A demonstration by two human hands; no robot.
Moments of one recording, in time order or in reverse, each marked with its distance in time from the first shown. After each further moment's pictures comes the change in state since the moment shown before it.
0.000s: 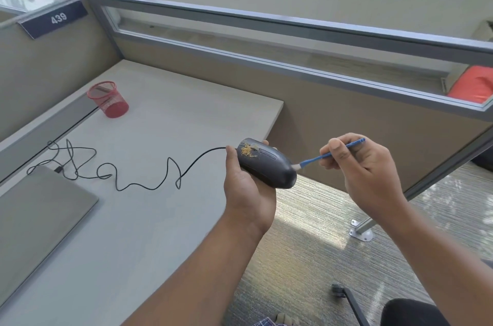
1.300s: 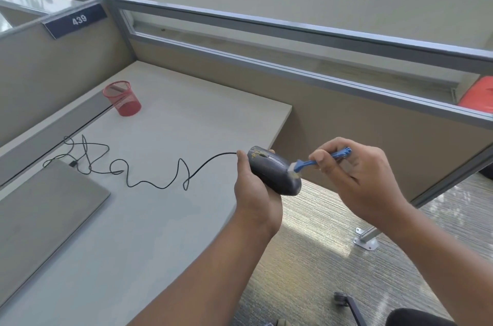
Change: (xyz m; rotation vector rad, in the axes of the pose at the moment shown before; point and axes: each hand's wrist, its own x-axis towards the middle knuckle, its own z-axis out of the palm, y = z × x) left_hand -0.009 0.001 -0.001 0.127 0.084 0.000; right_hand -0.004 -0.027 0.012 -0.307 -0.140 -0.274
